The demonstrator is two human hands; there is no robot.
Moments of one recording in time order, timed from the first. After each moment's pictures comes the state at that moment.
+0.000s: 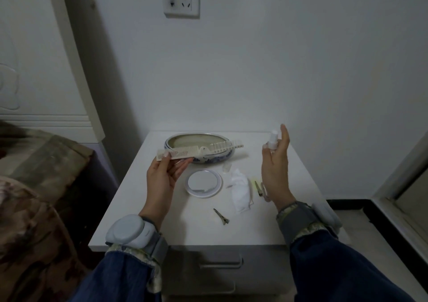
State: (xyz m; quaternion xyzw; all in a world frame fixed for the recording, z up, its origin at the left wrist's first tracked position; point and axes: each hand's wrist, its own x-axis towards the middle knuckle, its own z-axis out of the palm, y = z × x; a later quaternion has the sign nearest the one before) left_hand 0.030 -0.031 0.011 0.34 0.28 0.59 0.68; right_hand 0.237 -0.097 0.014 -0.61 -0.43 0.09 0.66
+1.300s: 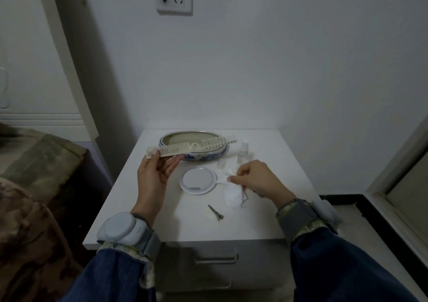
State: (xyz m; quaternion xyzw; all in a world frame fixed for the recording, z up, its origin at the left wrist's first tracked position) left_hand 0.027 -0.031 0.013 0.32 0.27 0.61 0.67; right_hand 0.237 -0.115 0.023 -0.74 -0.54 0.26 0.30
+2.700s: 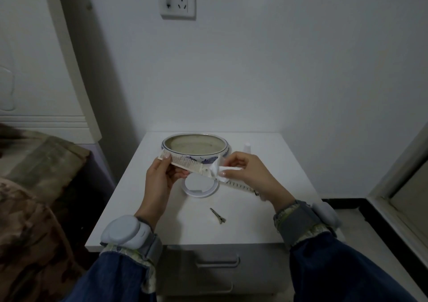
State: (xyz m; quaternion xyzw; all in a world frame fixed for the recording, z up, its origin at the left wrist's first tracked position) left_hand 0.028 -0.042 0.016 0.46 0.30 0.56 0.62; right_hand 0.218 -0.108 0.035 -0.59 -0.55 0.34 0.48
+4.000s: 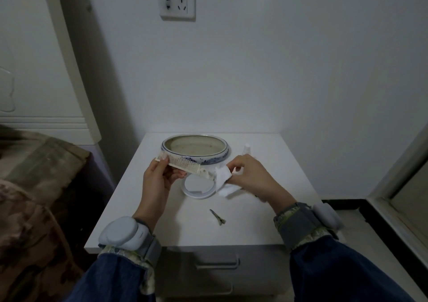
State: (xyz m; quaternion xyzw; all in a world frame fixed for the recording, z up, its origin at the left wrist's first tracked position) left_hand 0.026 -0.040 0.016 0.44 0.30 0.57 0.63; right_hand 0.215 -0.114 0.043 -0.64 -0.63 0.23 0.36
